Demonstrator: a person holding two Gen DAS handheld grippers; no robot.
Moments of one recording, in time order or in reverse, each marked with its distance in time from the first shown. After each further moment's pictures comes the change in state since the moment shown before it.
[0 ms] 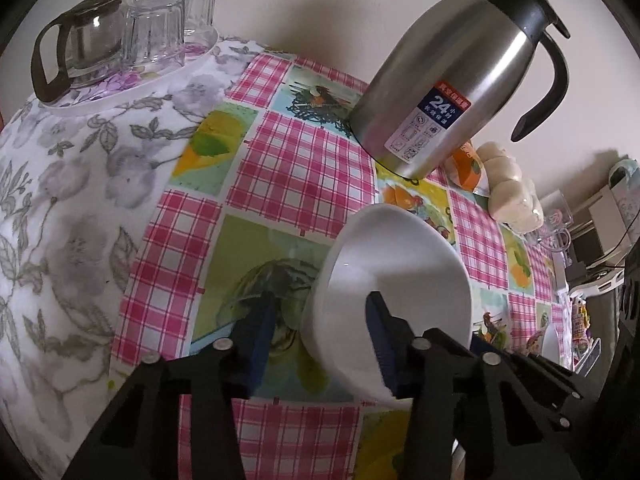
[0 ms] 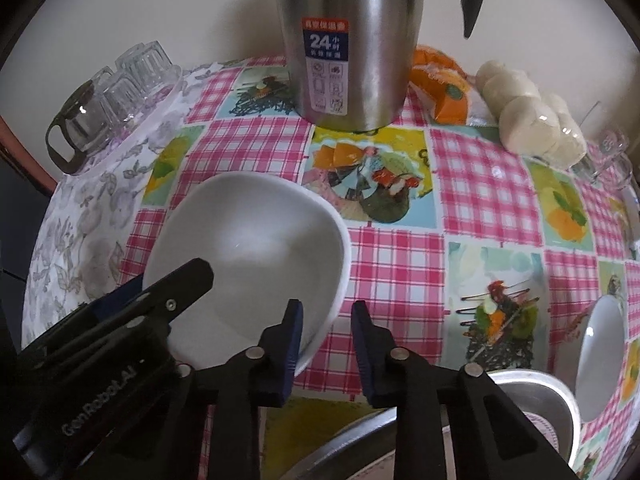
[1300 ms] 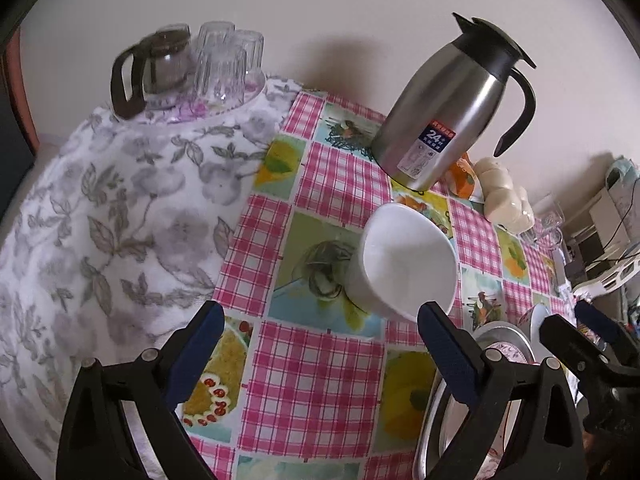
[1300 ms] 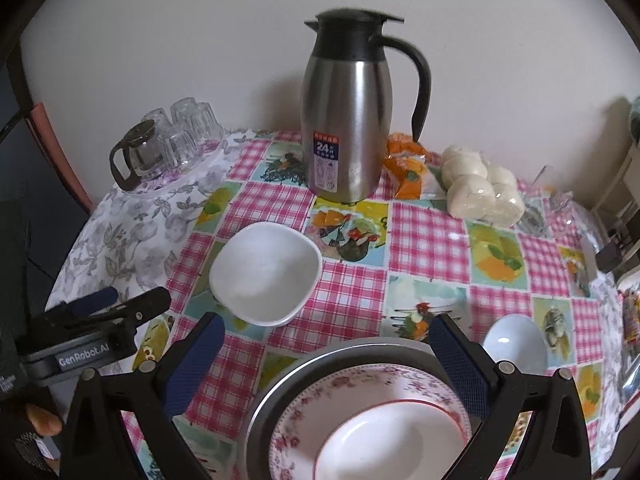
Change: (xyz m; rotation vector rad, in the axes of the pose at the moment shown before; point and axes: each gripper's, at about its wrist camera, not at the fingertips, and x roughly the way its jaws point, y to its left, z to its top) left arm -0.092 0.023 -0.032 -0.001 -0.084 0.065; right arm -0.128 -0.018 -0.035 -0.101 -0.222 0.006
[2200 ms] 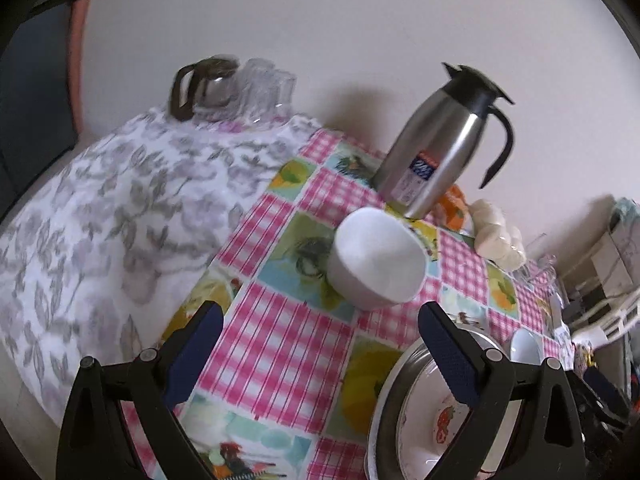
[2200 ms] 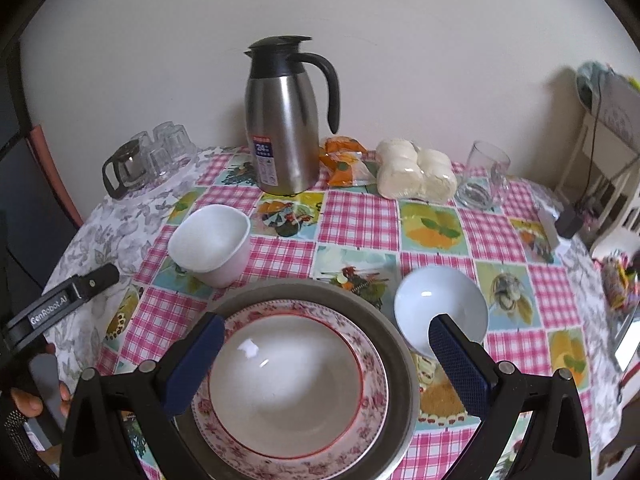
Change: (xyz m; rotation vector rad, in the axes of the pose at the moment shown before) left arm -0.050 -0.032 -0.065 -0.111 -0.226 0.062; right arm -0.059 -0.077 -0.073 0.040 -0.122 -0.043
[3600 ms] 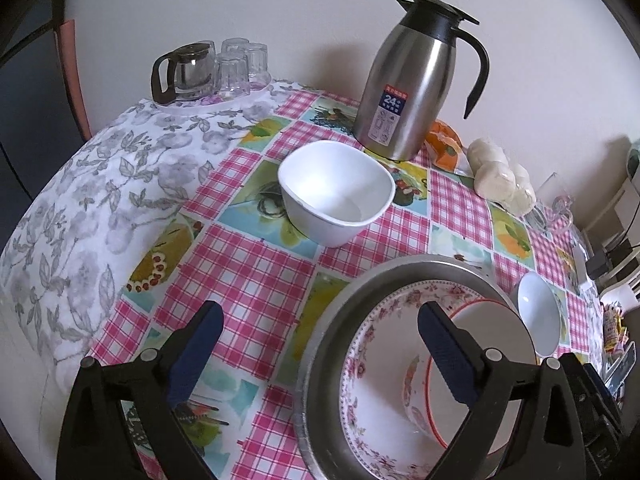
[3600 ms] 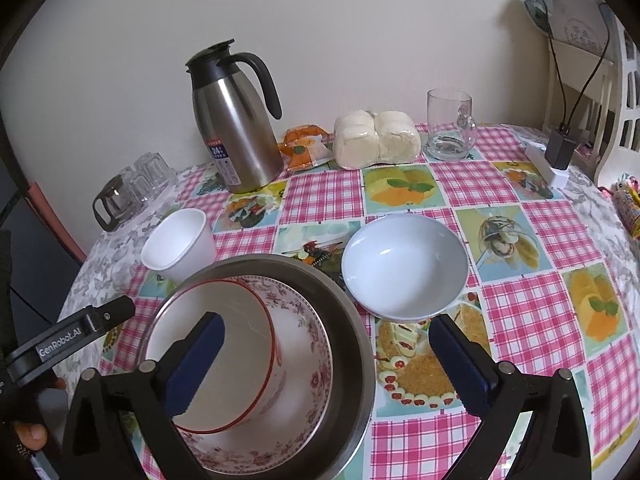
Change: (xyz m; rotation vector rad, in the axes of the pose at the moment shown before) left arm 0.015 -0.076 -0.057 0.068 0.078 0.141; right arm 0.018 -0.078 -0.055 0.209 -0.042 0.085
